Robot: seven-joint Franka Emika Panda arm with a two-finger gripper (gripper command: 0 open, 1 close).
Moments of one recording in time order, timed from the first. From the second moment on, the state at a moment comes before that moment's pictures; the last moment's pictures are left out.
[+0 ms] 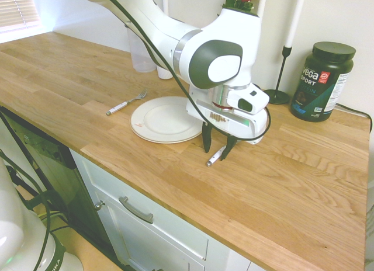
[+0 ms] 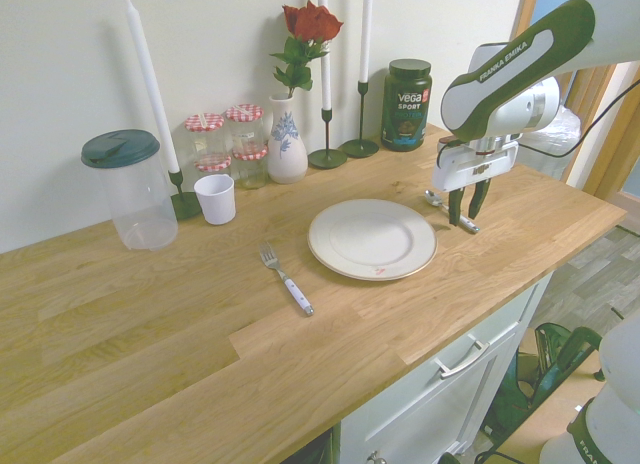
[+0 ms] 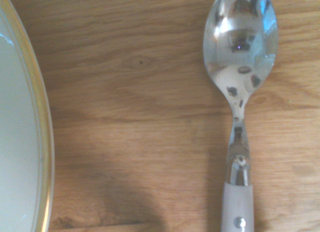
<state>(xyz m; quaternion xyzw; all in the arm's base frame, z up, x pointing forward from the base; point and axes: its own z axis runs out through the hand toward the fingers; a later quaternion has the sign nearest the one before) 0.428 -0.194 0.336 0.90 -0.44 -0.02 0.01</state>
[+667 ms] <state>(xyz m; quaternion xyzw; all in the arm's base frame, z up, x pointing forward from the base) 0.437 -0.204 0.341 0.89 -0.45 -0.01 0.01</state>
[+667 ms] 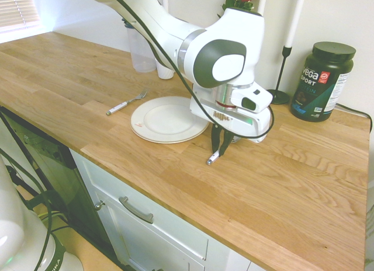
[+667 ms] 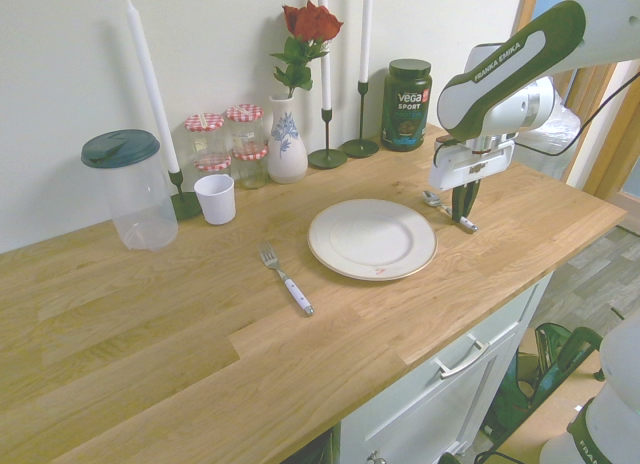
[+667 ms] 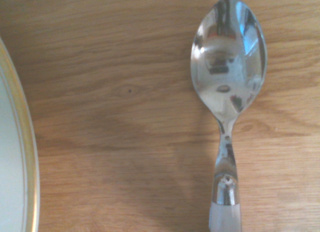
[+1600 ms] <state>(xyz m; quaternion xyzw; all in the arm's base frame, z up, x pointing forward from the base) 0.453 -0.094 0.466 0.92 -0.39 0.04 -0.01</state>
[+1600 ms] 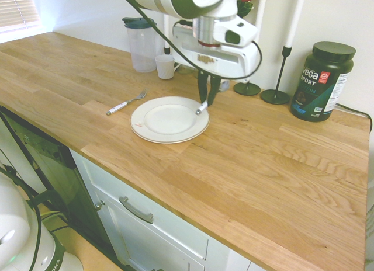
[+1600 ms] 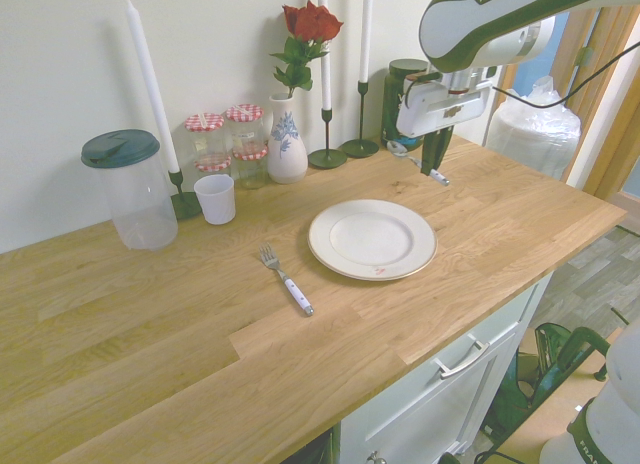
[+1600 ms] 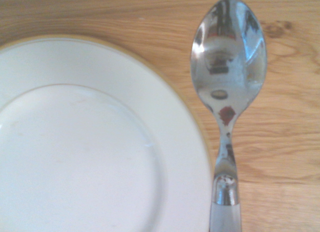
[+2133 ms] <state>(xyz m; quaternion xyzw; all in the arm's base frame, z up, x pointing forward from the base) 0.453 0.019 0.439 0.94 -0.33 0.04 -0.01</state>
